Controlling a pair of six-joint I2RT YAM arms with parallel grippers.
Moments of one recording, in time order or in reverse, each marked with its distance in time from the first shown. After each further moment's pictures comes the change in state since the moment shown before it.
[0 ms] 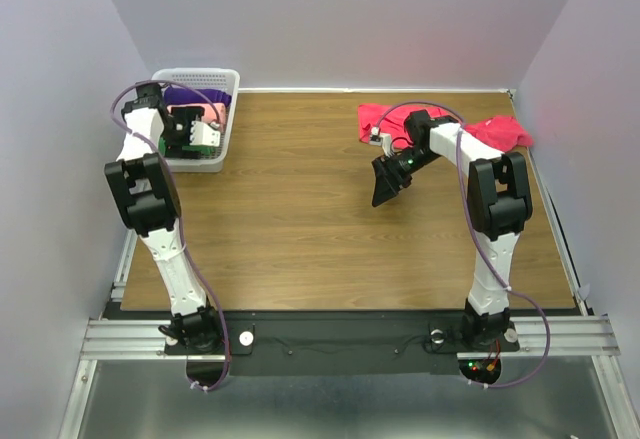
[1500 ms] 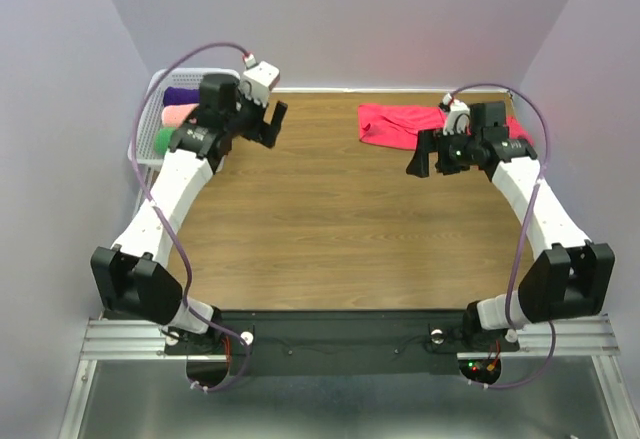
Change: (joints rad) left arm -0.528 -0.740 -0.381 0.341 -0.283 -1.662; right arm -0.142 -0.643 -0.297 0.342 0.347 0.509
